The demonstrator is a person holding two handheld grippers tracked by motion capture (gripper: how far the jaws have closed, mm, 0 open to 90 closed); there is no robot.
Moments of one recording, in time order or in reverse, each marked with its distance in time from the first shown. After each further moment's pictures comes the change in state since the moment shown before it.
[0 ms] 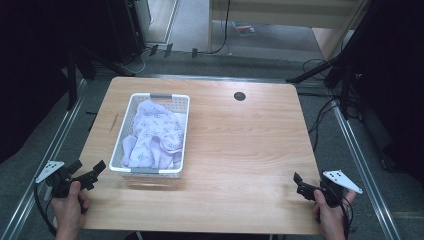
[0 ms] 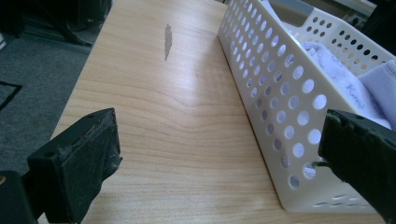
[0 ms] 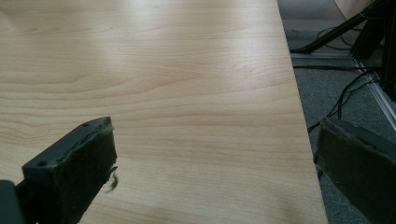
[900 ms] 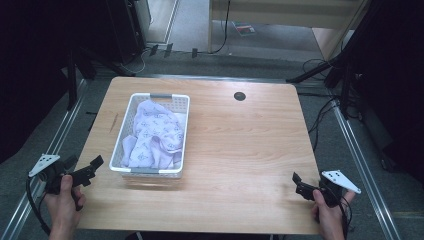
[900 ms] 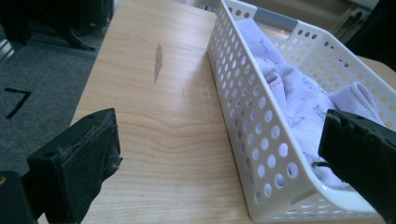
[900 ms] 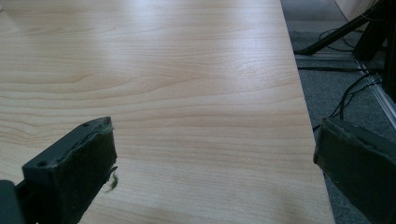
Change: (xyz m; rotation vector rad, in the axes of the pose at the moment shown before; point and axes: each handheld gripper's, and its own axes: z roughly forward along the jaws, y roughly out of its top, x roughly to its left) left arm -0.023 0.032 -0.016 0.018 0.015 0.028; right arm 0.002 -0.001 0.002 -0.007 0.007 -0.008
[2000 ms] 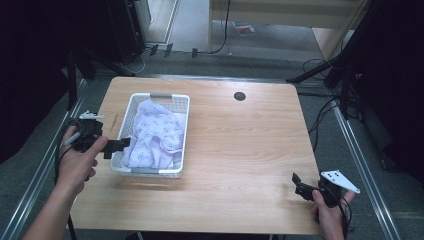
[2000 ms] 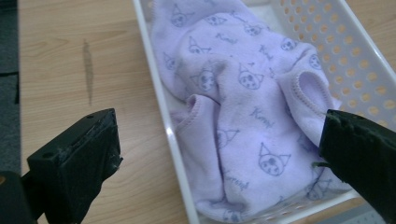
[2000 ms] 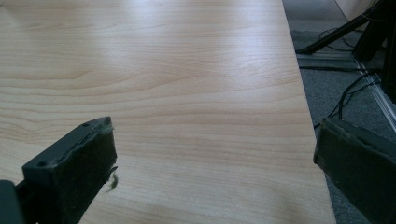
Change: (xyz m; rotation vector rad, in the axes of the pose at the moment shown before) left arm -0.087 0.093 0.054 0.444 0.004 0.271; right arm 0.001 -0.001 0.000 0.006 -0.001 -0.010
